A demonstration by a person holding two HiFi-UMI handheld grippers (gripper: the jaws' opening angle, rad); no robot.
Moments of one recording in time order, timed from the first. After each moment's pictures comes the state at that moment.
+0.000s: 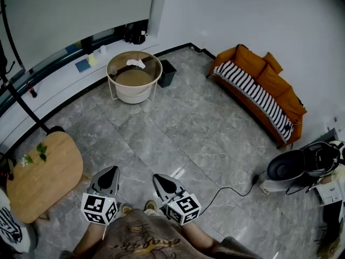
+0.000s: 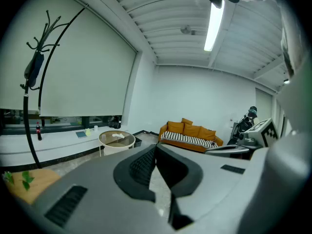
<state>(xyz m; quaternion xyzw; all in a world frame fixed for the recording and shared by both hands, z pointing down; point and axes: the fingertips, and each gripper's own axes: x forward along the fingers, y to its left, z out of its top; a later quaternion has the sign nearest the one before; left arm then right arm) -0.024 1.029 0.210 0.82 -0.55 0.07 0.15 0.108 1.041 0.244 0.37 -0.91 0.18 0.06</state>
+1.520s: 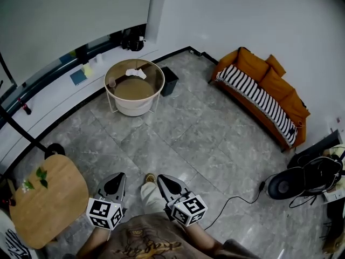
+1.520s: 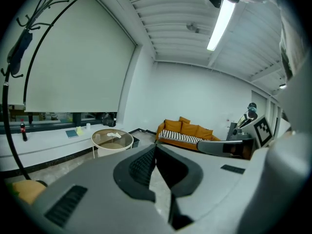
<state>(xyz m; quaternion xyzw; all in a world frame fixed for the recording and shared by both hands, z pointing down) -0.080 0.884 0.258 0.85 -0.50 0.07 0.16 0.047 0.887 0.269 0.41 -0.89 0.19 0.01</state>
